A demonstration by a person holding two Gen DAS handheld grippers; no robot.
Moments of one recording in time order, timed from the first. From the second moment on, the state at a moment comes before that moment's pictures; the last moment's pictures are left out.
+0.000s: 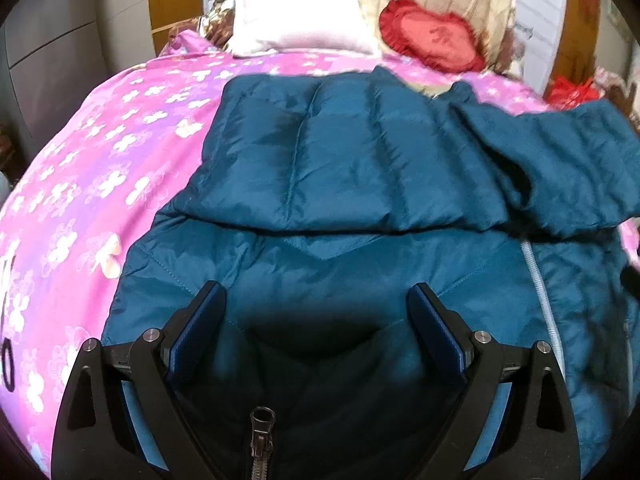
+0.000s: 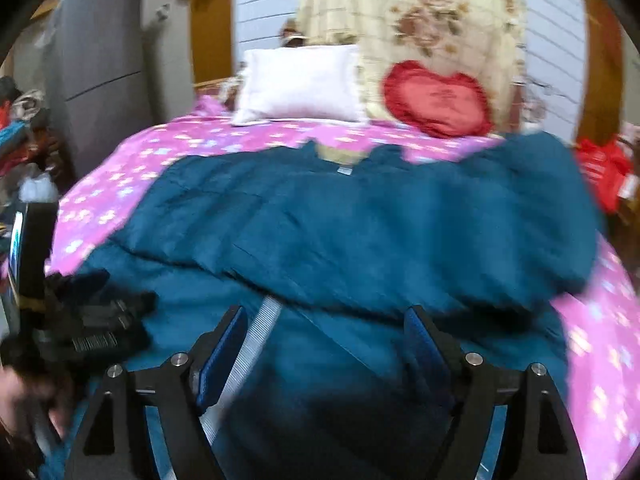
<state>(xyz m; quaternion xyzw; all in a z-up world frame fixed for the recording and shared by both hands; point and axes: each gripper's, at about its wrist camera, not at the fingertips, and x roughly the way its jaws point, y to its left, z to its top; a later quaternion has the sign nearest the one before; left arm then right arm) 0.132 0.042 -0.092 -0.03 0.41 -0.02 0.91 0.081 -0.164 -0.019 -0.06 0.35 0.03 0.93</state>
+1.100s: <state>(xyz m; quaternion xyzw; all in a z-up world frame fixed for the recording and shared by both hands) 0.166 -0.022 0.000 -0.10 0.34 -0.16 0.92 0.085 -0.265 -0.075 0.01 0.46 -0.11 0.88</state>
